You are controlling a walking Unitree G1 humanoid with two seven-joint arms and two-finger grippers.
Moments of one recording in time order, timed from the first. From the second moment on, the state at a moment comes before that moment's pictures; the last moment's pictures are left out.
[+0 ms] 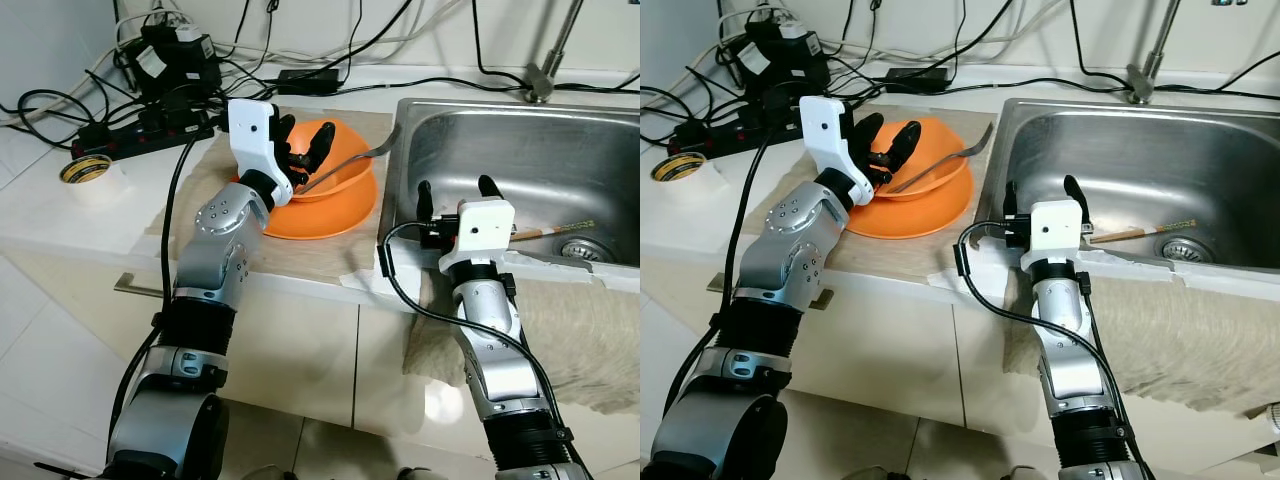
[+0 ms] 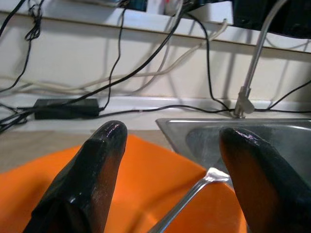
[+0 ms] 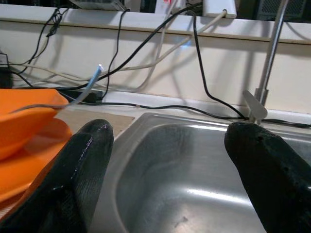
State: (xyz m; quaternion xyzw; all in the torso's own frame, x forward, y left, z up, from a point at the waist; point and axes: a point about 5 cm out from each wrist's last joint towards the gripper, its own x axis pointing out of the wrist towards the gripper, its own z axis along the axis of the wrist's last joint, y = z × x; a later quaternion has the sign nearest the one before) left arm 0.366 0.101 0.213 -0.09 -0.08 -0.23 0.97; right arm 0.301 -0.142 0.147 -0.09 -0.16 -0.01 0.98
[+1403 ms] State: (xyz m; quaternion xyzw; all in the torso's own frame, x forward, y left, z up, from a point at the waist) left arm 0.359 0.130 0.190 -0.03 0.00 -0.26 0.97; right arm 0.298 -0.144 0.140 -0.09 -0.14 -0.02 0.99
